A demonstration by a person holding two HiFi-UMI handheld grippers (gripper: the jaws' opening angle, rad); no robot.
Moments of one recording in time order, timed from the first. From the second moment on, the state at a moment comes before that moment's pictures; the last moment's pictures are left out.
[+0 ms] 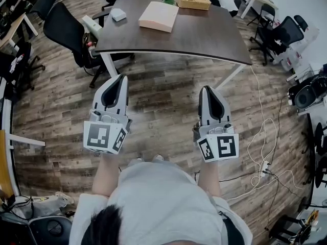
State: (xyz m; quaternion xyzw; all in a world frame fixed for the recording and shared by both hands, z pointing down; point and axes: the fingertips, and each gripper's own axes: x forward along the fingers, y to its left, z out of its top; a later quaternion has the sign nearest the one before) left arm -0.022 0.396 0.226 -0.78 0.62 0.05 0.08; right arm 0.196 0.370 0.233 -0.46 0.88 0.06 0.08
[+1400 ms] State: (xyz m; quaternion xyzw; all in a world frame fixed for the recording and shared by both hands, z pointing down) left arm -0.057 0.189 0.231 -0.80 0.59 0.04 0.08; right arm 0.151 0.173 0.243 -0.47 0.88 0.05 0.08
